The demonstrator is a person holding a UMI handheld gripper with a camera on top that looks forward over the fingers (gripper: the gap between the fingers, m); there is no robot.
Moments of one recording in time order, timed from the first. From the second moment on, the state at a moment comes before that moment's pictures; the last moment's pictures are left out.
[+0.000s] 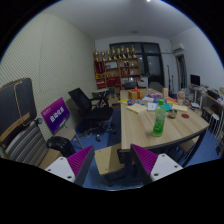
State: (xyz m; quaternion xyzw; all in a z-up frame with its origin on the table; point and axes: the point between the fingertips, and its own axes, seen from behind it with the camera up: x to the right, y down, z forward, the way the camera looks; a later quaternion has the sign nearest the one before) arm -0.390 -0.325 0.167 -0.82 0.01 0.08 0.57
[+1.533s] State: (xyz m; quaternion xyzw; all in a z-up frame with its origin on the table) arm -0.175 0.006 0.070 -0.78 -0.10 0.05 0.62
